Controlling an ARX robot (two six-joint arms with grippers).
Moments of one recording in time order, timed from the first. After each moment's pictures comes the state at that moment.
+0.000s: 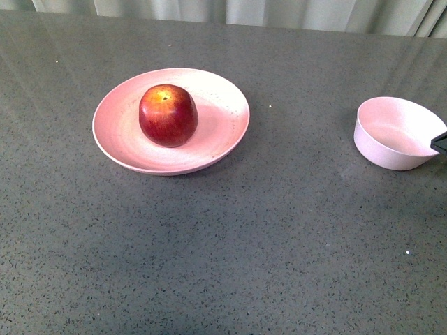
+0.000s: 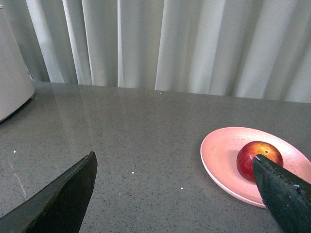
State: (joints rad) left arm 0.00 0.01 0.02 0.00 0.00 0.00; right arm -0.09 1.70 0.63 0.37 -0.10 0.10
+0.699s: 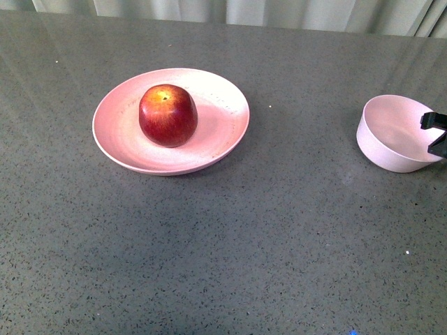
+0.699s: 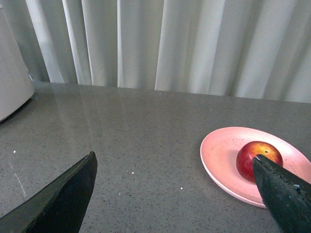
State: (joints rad) left arm 0.00 0.01 0.02 0.00 0.00 0.00; right arm -0.04 1.90 0.82 0.26 -0.02 0.20
